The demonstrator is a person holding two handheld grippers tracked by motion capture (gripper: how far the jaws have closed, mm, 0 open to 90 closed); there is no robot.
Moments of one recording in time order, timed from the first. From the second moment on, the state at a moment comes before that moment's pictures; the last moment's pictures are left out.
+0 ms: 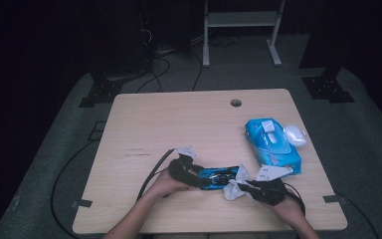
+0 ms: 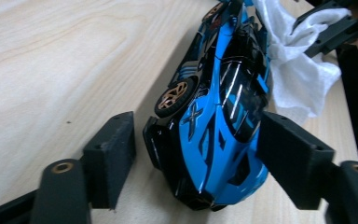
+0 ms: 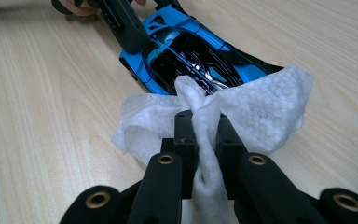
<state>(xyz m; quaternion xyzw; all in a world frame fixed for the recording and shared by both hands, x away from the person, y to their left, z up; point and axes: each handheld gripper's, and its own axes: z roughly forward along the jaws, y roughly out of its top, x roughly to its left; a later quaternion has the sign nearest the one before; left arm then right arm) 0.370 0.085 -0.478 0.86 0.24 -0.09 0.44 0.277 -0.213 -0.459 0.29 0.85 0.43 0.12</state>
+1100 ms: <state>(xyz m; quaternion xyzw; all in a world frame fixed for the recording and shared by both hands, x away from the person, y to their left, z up) 0.346 0.078 -0.457 0.87 0.13 -0.01 0.47 0.267 -0.225 -0.464 0.30 0.86 0.41 0.11</state>
